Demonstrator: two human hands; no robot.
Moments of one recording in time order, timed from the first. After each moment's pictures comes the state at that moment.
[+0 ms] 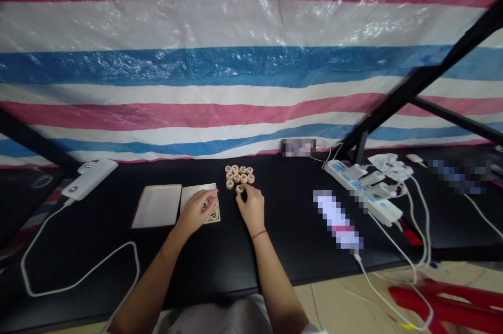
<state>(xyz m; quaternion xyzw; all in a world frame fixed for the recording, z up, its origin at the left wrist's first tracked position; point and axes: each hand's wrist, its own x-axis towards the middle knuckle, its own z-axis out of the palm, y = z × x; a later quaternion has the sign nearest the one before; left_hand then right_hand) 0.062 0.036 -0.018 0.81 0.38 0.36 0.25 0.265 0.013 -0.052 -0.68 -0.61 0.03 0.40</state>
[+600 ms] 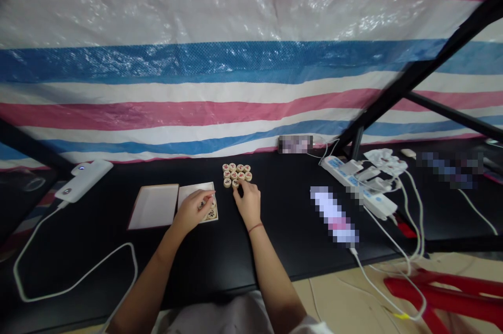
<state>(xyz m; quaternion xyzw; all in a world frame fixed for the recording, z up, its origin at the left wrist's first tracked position) 0.060 0.037 -0.016 0.81 0.40 0.34 0.25 0.261 0.020 -0.053 -0.68 -0.61 0.02 0.40</state>
